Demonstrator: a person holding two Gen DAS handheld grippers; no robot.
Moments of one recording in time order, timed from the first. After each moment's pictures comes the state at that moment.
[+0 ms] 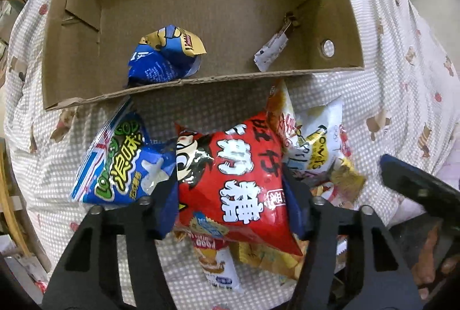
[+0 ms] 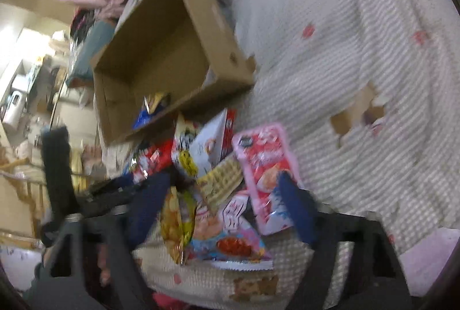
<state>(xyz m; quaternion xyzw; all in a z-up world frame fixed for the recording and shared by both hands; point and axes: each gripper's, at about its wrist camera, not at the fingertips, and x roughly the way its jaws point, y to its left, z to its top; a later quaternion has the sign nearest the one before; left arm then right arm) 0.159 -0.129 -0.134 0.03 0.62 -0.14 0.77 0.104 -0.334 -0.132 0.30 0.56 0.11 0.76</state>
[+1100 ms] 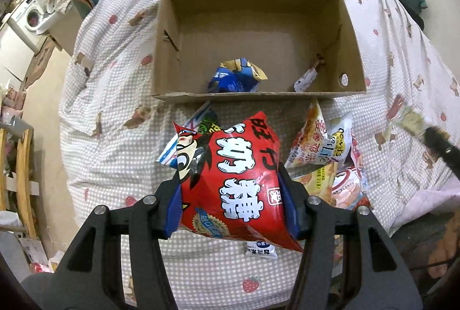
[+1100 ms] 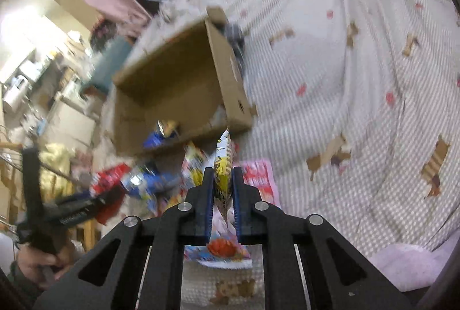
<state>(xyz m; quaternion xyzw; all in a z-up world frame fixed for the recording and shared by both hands) 0.118 -0.071 -0.066 0.03 0.56 -0.05 0.83 0.058 -0.353 -0.057 0.25 0.42 0.10 0.86</state>
